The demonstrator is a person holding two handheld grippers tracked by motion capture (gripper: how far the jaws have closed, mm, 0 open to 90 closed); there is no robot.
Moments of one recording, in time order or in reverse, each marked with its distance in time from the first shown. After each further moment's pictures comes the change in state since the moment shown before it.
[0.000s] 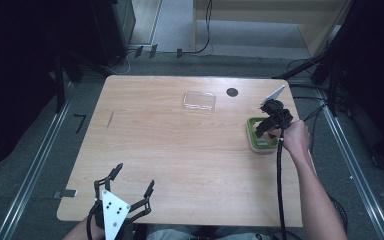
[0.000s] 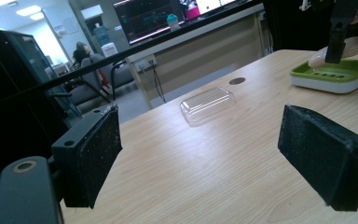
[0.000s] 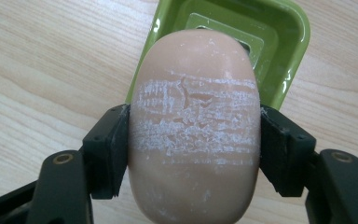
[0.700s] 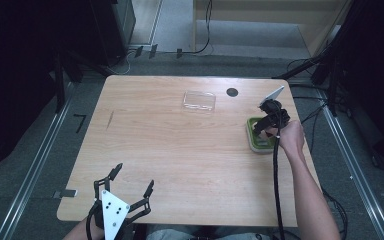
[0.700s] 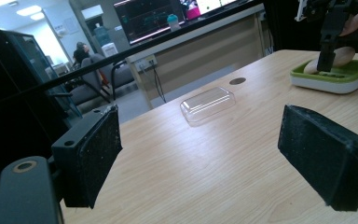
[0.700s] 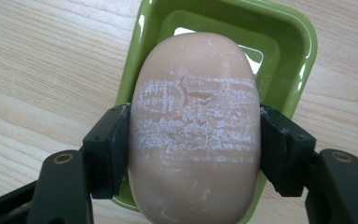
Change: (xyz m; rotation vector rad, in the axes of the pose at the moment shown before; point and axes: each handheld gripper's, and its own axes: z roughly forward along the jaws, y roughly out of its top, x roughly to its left) left arm 0.000 0.000 0.000 0.000 0.001 -0.003; right arm -0.010 0.010 0.022 0.004 0.016 0.059
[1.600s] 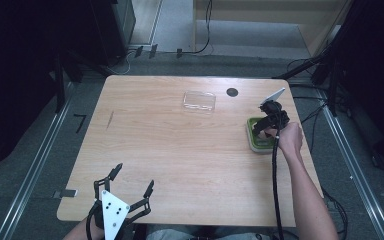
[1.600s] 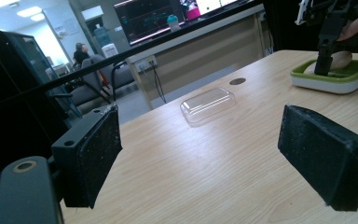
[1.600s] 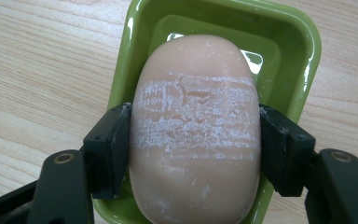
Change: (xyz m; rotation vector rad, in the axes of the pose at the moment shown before) left arm 0.000 0.000 0.000 -0.004 0.000 0.003; right arm -0.004 -0.001 0.009 -0.024 0.012 0.041
